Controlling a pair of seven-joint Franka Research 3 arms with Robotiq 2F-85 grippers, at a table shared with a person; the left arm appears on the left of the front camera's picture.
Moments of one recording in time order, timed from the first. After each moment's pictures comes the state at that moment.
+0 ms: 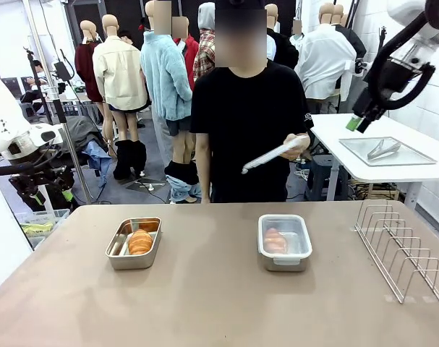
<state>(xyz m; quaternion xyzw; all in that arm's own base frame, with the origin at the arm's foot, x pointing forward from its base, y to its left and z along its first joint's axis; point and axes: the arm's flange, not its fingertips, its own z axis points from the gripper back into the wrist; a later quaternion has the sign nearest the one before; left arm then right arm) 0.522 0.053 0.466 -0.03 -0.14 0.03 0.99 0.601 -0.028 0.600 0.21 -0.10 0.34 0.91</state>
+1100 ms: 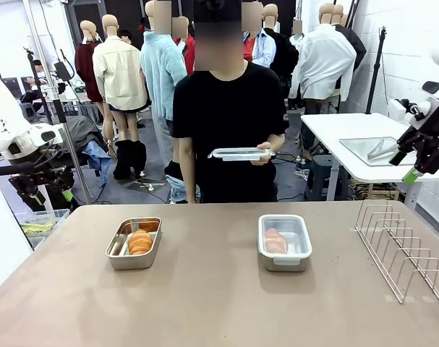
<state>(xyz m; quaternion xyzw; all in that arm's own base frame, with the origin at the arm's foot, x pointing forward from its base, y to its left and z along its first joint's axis) 0.522 0.053 0.466 -0.03 -0.14 0.03 0.99 0.493 -0.091 0.519 0.11 -0.19 0.65 0.73</state>
